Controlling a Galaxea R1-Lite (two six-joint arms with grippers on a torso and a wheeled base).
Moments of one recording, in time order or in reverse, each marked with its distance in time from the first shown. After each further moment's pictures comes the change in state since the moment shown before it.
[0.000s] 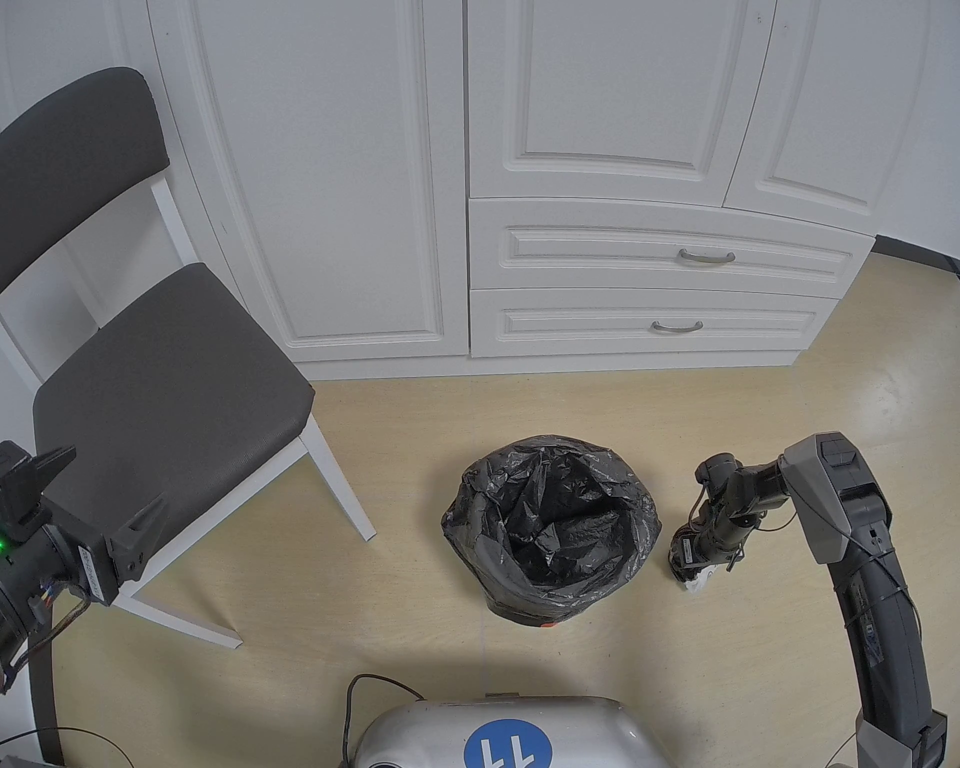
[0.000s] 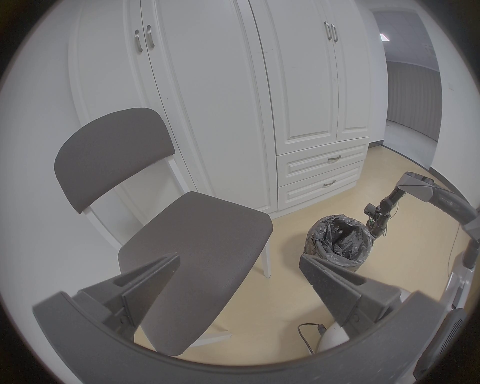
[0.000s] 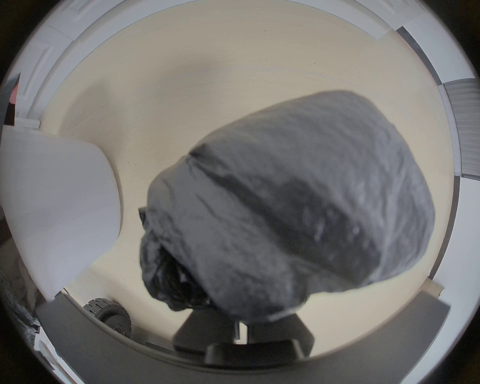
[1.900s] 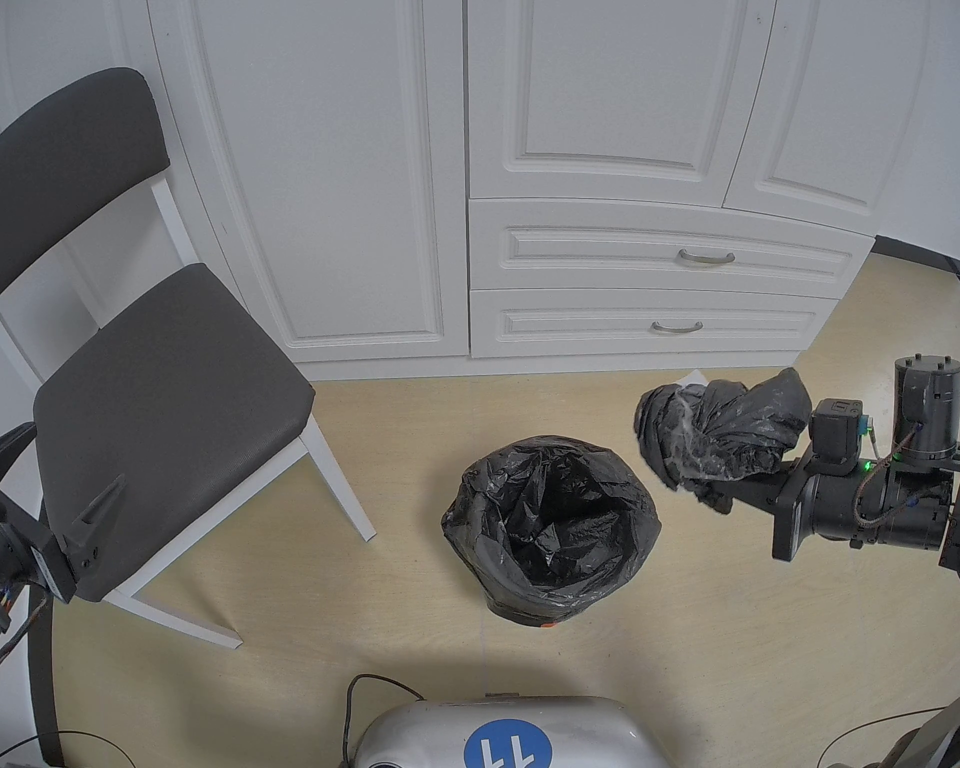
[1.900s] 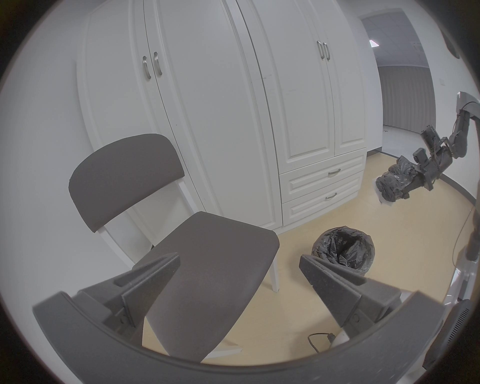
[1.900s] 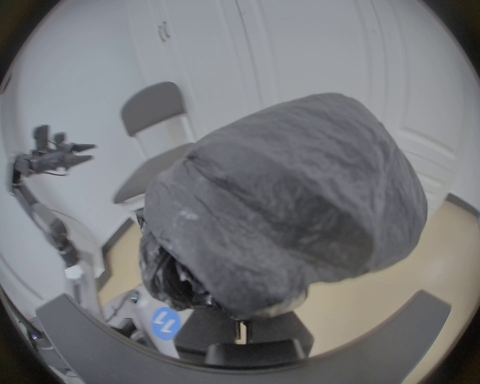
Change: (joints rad) left arm 0.001 -0.127 -0.006 0.000 -0.004 0.090; right arm 0.346 -1.470 1.399 -0.821 0.324 -0.217
